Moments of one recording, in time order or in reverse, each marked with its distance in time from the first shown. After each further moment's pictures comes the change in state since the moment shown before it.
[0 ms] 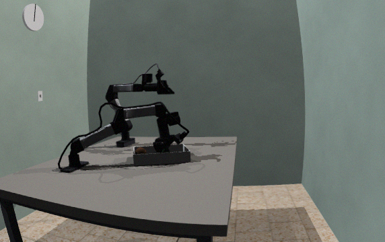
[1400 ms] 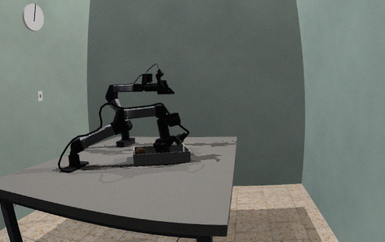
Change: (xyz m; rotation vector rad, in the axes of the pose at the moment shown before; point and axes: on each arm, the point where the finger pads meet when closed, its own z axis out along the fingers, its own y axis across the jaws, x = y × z) left arm 0.000 0.000 0.000 0.000 0.000 0.000; right arm 0.001 0.001 0.005 0.001 0.001 -0.004
